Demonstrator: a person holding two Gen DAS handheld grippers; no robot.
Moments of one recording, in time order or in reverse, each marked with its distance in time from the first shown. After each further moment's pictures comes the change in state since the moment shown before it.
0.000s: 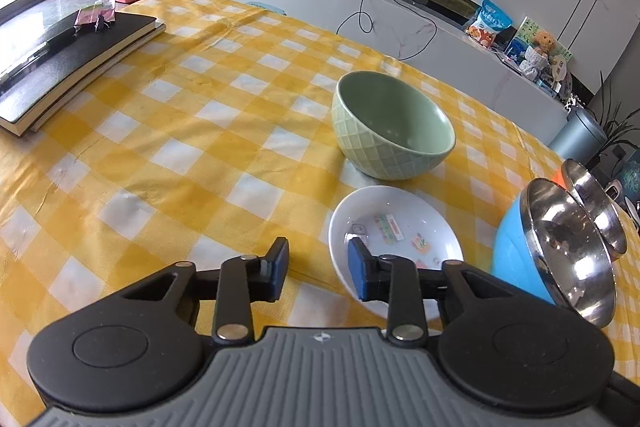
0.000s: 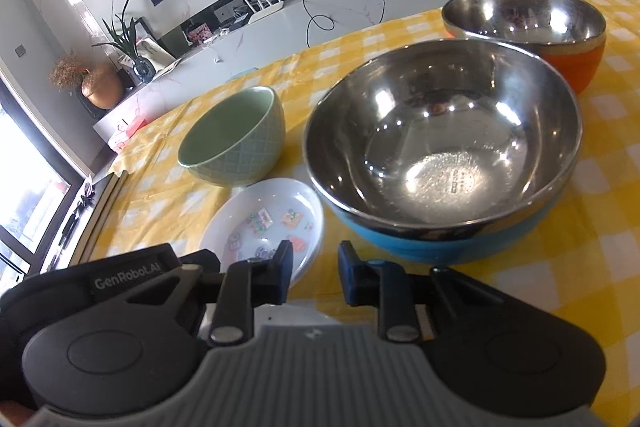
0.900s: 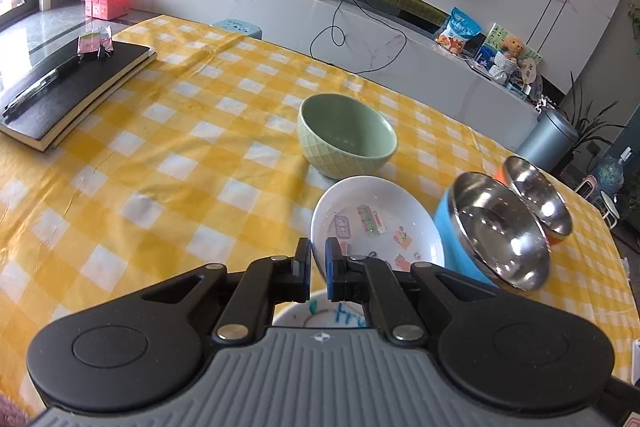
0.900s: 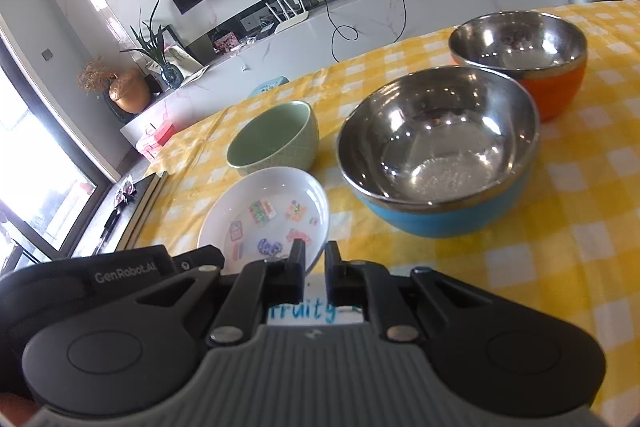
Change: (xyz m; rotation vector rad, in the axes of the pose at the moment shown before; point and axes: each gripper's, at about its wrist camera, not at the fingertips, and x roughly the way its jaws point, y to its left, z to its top) left arm -0.063 -0.011 -0.007 0.042 -0.030 -0.062; right arm -0.049 0.001 -0.005 -0.011 -0.020 0.077
